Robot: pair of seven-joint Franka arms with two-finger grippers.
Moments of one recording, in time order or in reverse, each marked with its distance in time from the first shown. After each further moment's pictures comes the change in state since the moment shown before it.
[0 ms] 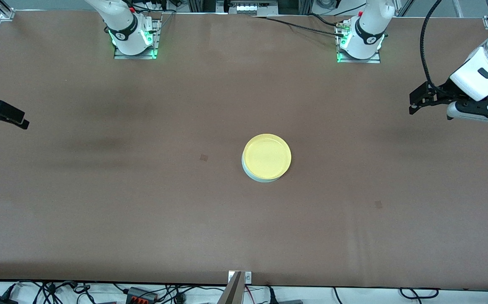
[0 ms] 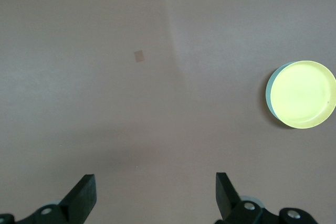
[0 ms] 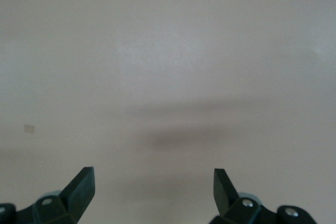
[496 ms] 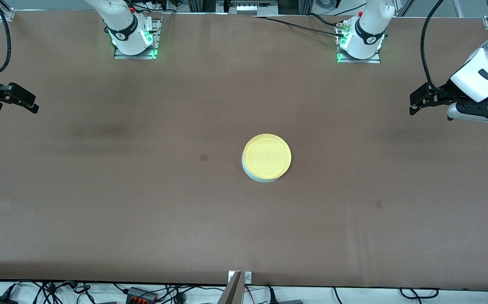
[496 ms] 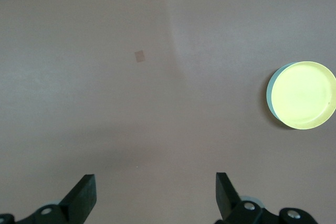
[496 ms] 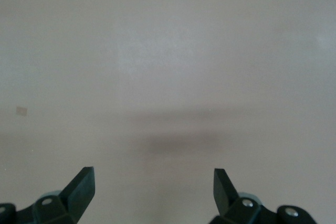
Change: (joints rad) left arm 0.002 0.003 0.001 0.000 0.000 0.003 0.000; right arm 0.017 -0.142 0.001 -0.201 -0.026 0.052 -0.003
